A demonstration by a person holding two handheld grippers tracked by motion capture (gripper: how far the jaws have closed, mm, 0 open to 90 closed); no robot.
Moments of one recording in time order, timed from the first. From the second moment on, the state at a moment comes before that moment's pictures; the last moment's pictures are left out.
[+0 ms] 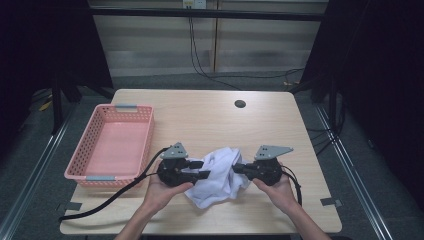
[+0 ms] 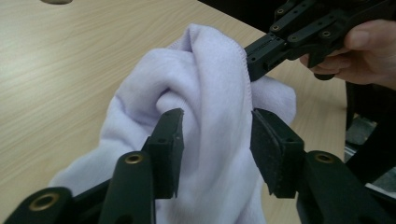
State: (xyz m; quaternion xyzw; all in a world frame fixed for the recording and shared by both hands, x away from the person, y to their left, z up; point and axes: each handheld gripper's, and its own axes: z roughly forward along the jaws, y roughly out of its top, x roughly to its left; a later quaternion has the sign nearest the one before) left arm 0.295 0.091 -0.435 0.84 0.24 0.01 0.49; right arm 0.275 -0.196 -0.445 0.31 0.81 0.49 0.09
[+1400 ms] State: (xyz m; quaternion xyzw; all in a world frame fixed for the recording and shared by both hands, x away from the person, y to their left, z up) left arm 0.306 0.097 -0.434 0.82 0.26 0.01 0.52; right arm 0.294 -0.171 -0.443 0.30 0.81 0.50 0.09
